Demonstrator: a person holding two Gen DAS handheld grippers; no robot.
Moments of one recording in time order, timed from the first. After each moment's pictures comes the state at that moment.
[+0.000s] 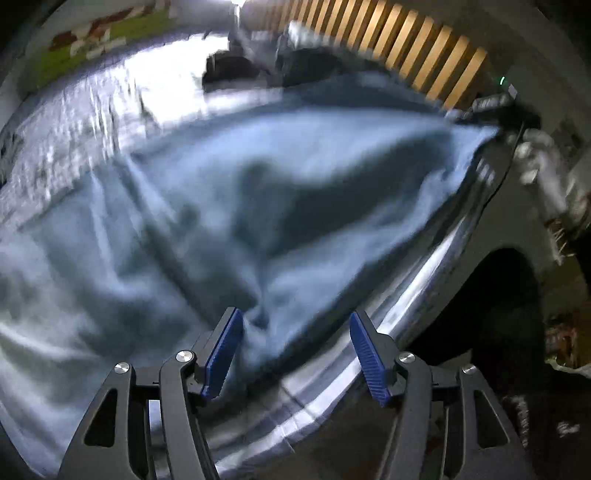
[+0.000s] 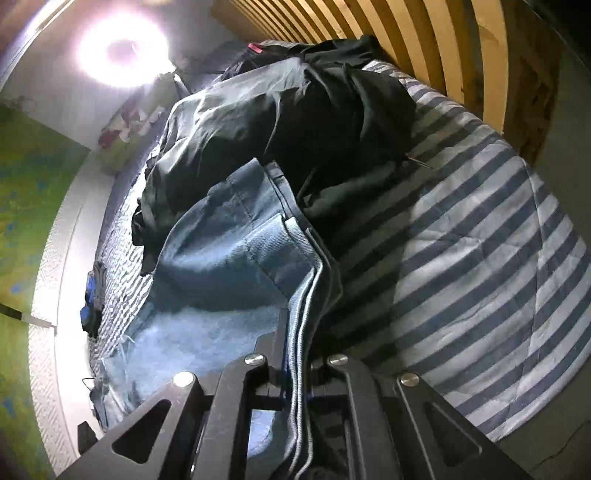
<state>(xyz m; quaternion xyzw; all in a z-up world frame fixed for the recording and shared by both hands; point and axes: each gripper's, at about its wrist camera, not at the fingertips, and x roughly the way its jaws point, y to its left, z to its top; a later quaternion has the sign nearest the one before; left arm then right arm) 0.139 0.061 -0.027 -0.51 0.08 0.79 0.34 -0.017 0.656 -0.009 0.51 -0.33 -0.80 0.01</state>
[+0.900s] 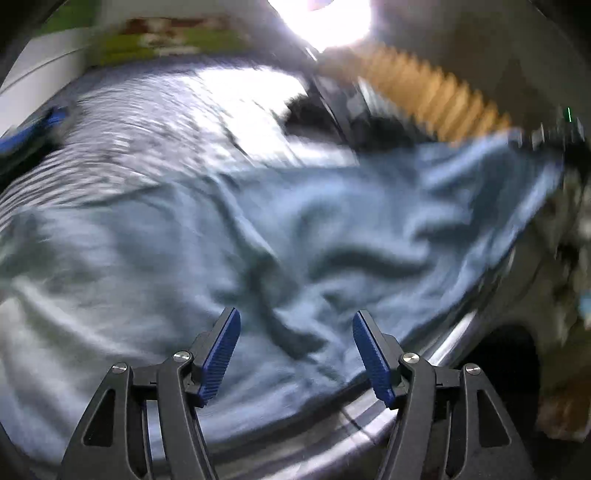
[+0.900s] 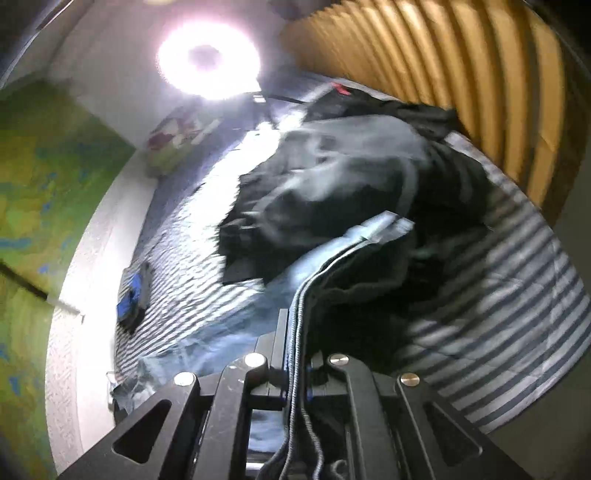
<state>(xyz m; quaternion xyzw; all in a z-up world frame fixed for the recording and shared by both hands) 0.086 -0.021 -0.018 -0.46 -0.04 0.85 0.25 -0.020 0.549 0.115 0.45 -0.28 -0.85 0.08</state>
